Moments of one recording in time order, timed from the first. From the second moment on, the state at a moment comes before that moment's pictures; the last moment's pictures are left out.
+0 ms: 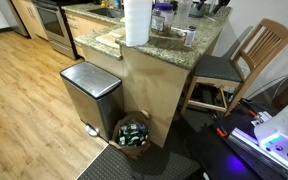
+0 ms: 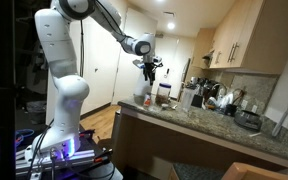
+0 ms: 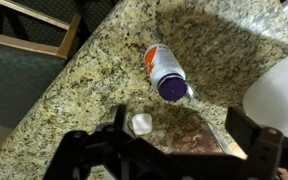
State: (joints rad) arm -0.03 -0.33 0.01 -2.32 0.06 2.34 0.25
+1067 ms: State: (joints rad) arm -0.03 -0.12 0.01 -2.38 0.06 2.61 0.21
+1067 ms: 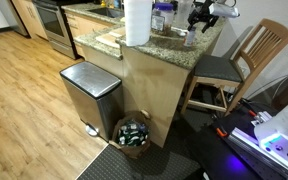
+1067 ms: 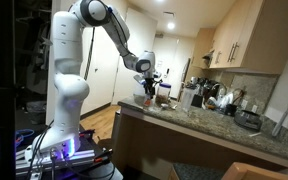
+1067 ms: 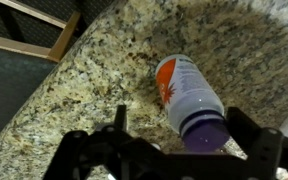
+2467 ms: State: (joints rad) arm -0.01 -0.07 0.02 -2.39 -0.15 2.76 0.29
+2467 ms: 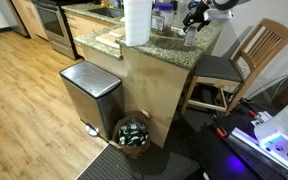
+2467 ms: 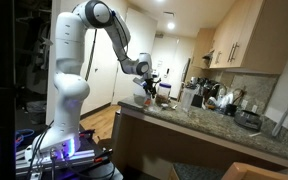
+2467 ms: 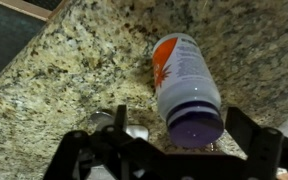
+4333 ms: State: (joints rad) arm 0.06 -0.25 0.14 -2.20 -0.12 2.47 0.37
